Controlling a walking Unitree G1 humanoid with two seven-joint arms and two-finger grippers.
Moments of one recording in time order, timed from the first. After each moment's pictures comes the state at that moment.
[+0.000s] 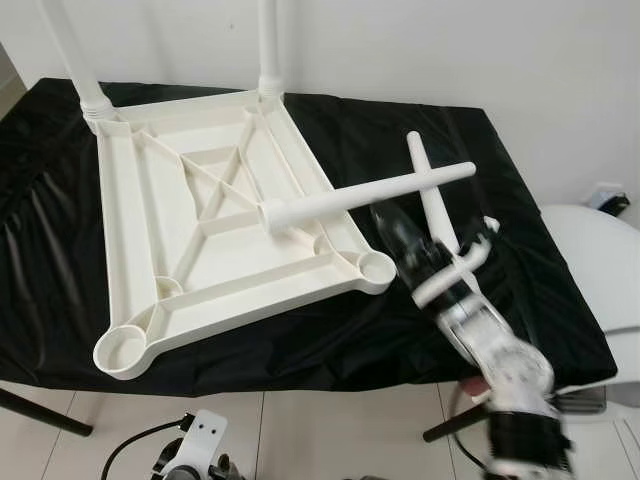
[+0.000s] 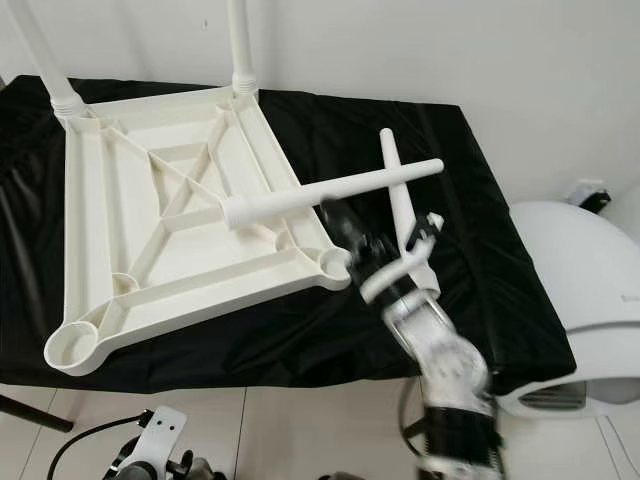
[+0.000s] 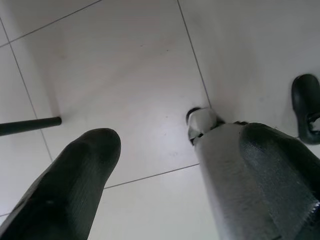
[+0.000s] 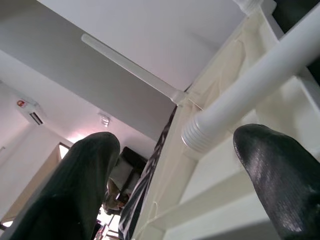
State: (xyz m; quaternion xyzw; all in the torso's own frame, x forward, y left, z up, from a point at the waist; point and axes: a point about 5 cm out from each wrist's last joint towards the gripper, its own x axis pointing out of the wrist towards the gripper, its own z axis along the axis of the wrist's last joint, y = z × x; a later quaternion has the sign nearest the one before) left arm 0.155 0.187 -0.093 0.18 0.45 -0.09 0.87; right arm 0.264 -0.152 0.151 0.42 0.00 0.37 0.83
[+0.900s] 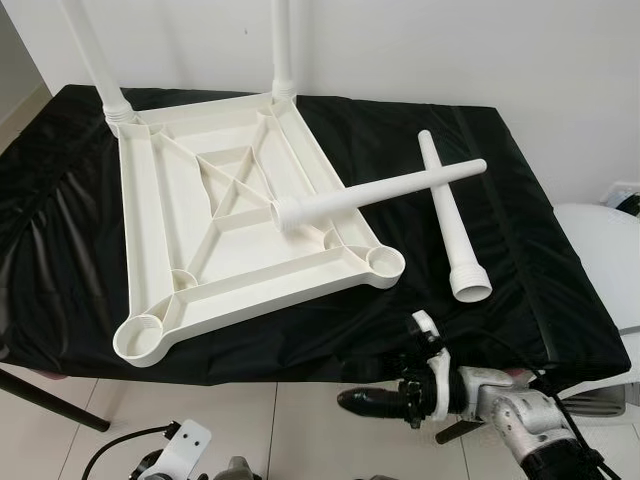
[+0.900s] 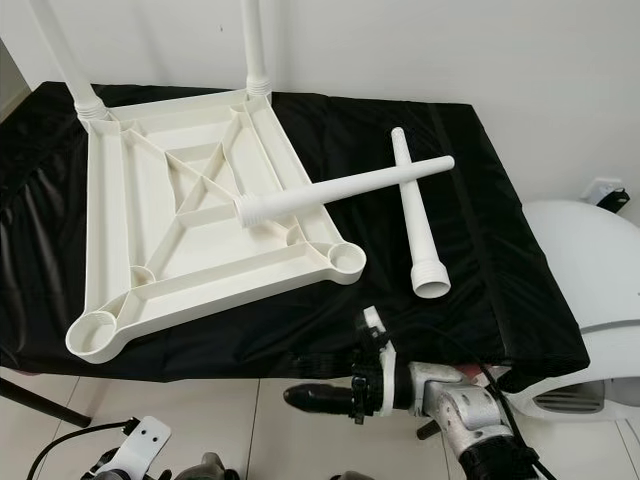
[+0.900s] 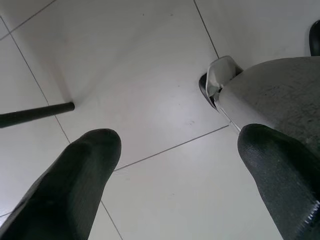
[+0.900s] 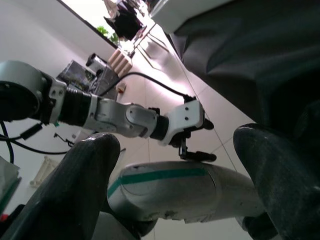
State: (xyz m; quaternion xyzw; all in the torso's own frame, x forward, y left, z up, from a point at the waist) left arm 0.162 0.209 -0.088 0.23 0.46 -0.14 0.85; right arm 0.226 -0.140 0.061 0.17 0.23 0.65 0.70
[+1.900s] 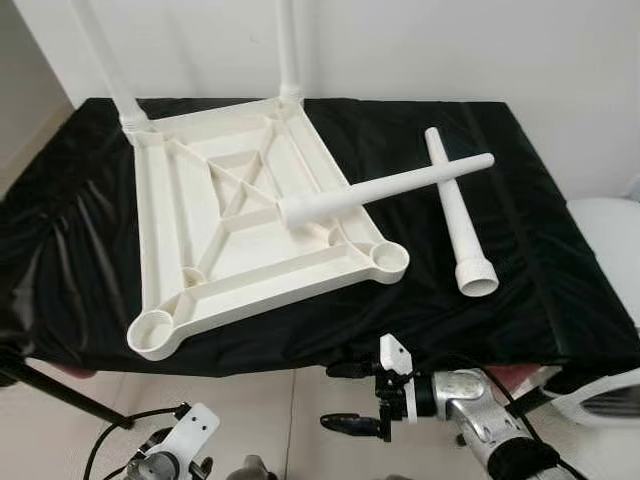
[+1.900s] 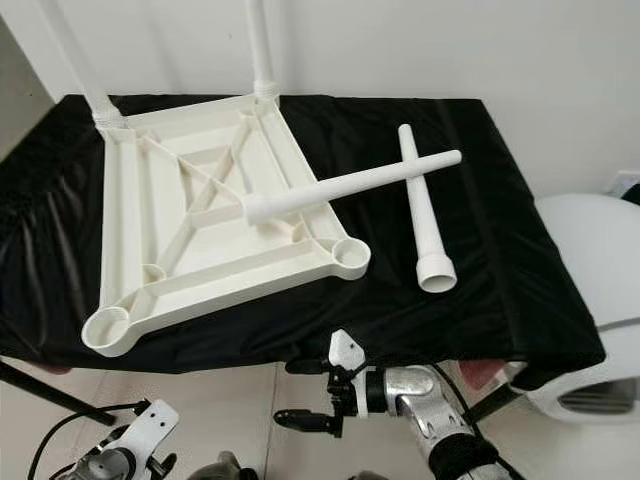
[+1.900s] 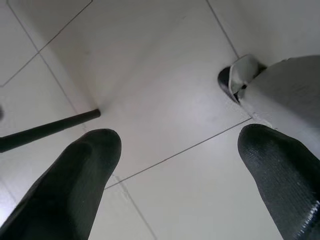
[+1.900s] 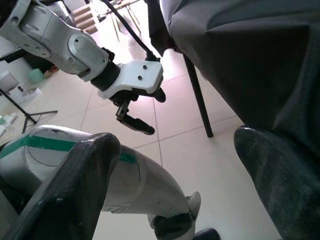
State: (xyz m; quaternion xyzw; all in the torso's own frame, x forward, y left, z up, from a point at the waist) left arm 0.184 0.210 -0.077 0.27 0.44 -0.18 0.84; right arm 0.230 -0.124 0.033 -0.04 0.12 0.65 0.75
